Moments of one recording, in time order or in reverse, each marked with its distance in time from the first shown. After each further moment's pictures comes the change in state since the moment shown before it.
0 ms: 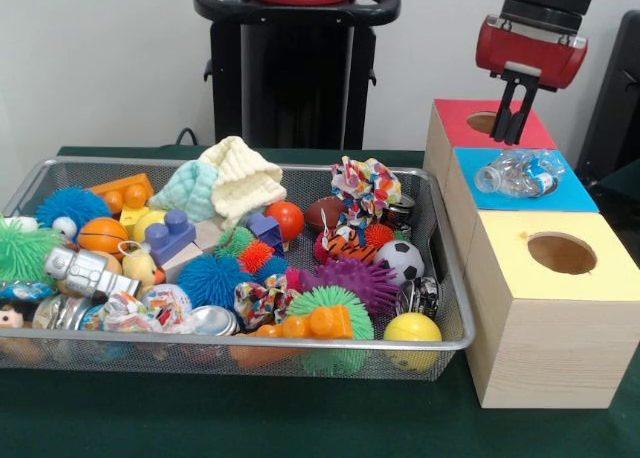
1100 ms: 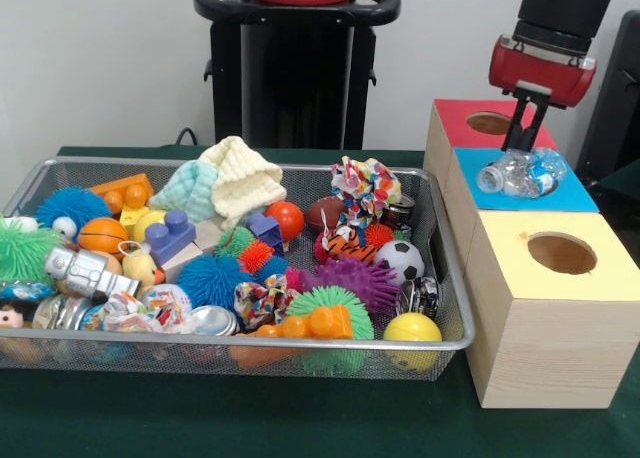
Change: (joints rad) arm 0.051 0.055 0.003 -0.001 0.056 0.000 0.000
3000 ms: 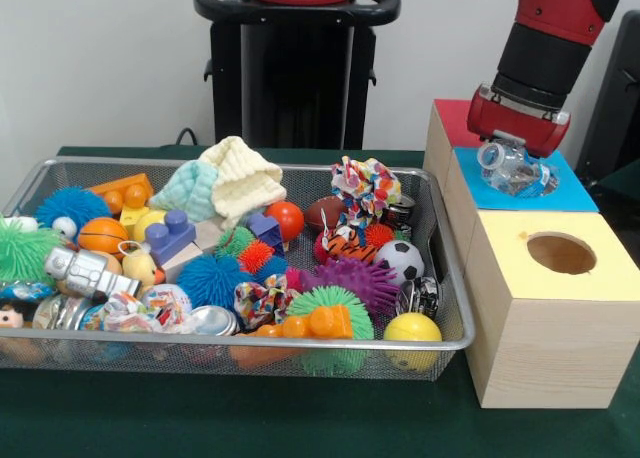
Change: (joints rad) arm -0.019 0.132 0.007 -0.038 0.066 -0.050 0.000
